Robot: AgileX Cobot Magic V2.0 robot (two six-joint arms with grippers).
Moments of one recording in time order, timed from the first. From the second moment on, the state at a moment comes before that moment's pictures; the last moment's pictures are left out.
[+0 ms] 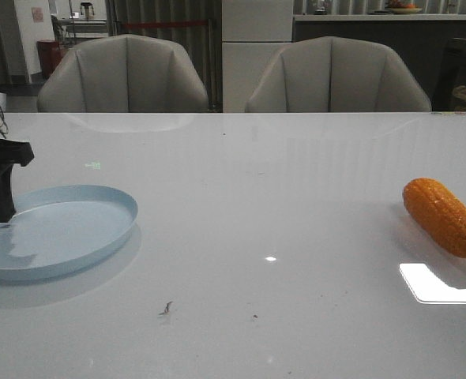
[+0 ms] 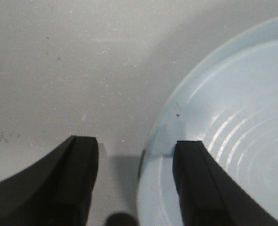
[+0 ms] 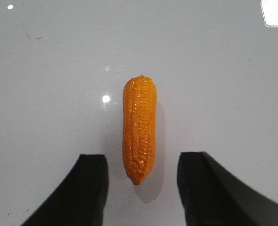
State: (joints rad) left arm -0.05 2.00 -1.38 -0.09 0.84 0.11; right arm 0.02 1.03 -0.60 0.19 0.30 -0.07
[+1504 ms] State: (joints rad) left arm -0.25 2.04 -1.62 -0.61 0.92 0.14; right arm 0.02 1.03 -0.60 0.19 0.30 -0.07
